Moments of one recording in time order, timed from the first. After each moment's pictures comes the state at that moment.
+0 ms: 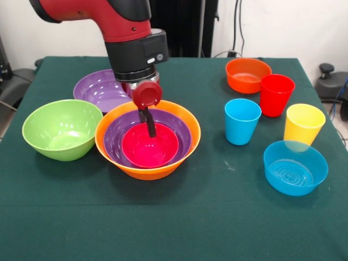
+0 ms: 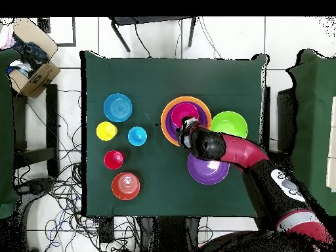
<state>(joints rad) -0.72 -0.51 0.38 1.74 -0.29 0.25 2.68</state>
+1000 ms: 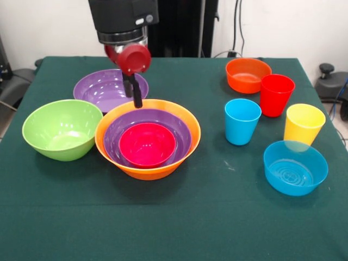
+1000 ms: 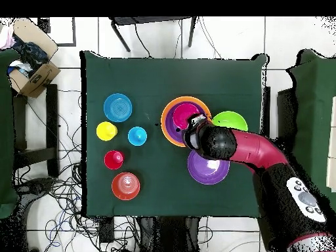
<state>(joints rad) -0.71 -0.70 0.38 1.77 -0.28 0.43 2.68</state>
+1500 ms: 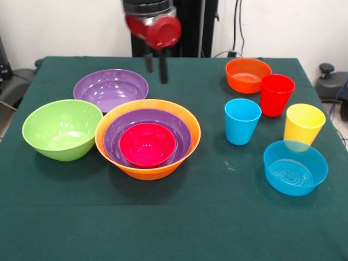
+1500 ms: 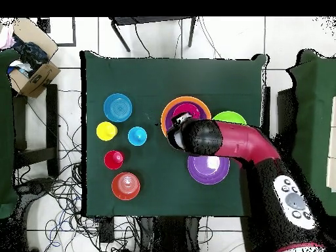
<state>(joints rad) -0.60 -0.81 0.37 1.77 -0.25 0.60 2.68</state>
